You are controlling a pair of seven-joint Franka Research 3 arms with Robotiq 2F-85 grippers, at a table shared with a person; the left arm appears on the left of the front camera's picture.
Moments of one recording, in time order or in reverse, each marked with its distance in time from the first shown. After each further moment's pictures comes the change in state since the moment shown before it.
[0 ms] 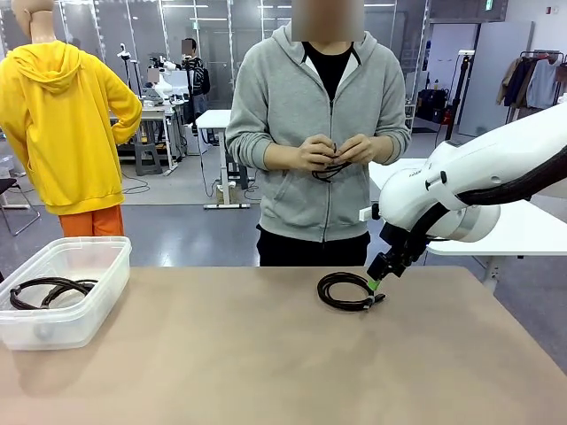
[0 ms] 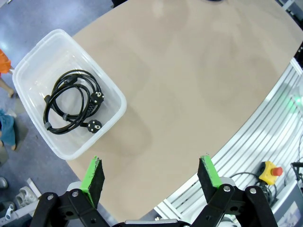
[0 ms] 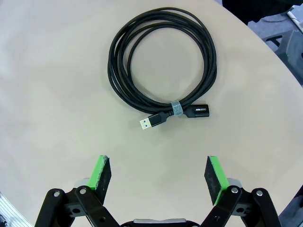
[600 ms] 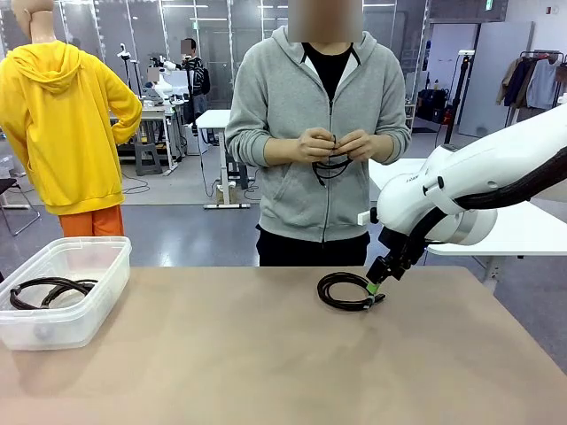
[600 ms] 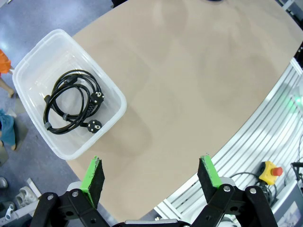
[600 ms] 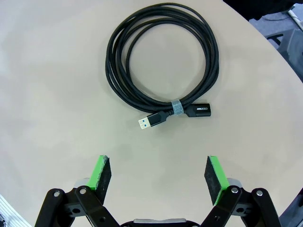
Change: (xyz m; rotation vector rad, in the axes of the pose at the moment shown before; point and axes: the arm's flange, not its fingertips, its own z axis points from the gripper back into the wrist) left arm 0.000 0.000 0.000 0.000 0.000 0.000; right arm -0.002 -0.002 -0.008 -0.001 0.015 0.005
